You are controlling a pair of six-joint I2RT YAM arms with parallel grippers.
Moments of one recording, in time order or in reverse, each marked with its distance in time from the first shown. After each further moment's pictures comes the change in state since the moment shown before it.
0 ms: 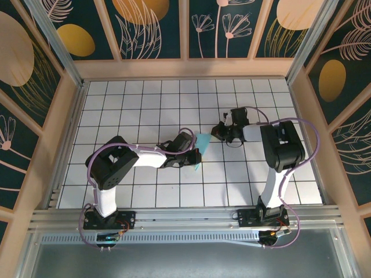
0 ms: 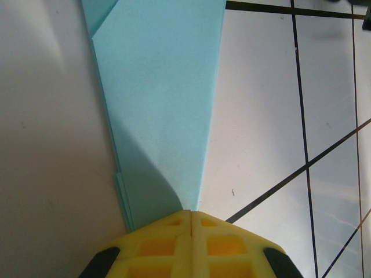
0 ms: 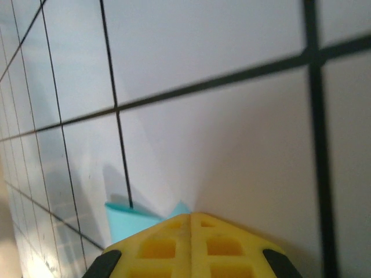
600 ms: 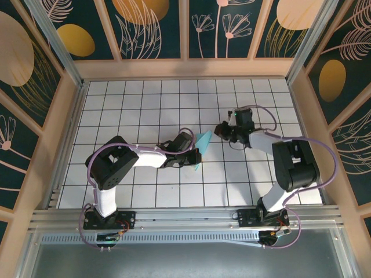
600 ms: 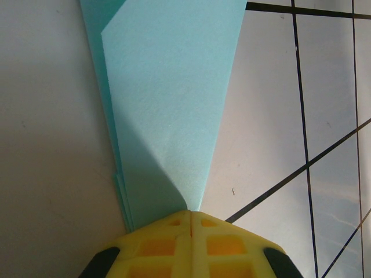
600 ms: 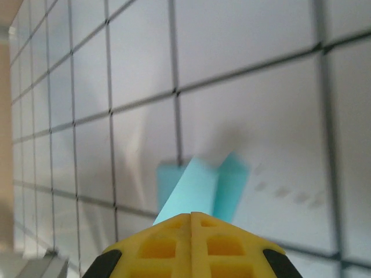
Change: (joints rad) left arm 0.000 0.000 0.001 -0.001 0.000 0.000; right arm 0.077 -0.288 -0.166 -0.005 0.081 0.027
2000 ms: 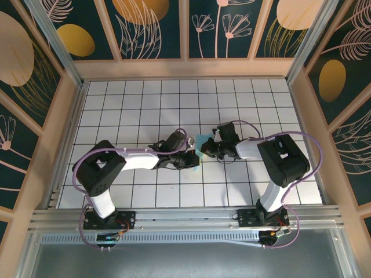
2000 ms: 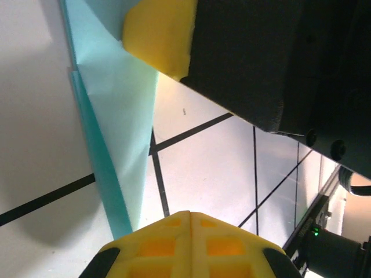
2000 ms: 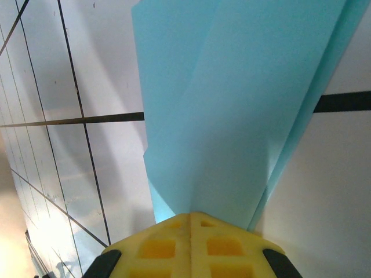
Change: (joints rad) left arm 0.028 -0.134 -0.071 -0.033 0.200 -0.072; right arm 0.165 0.107 -0.088 0.088 -0.029 0.153
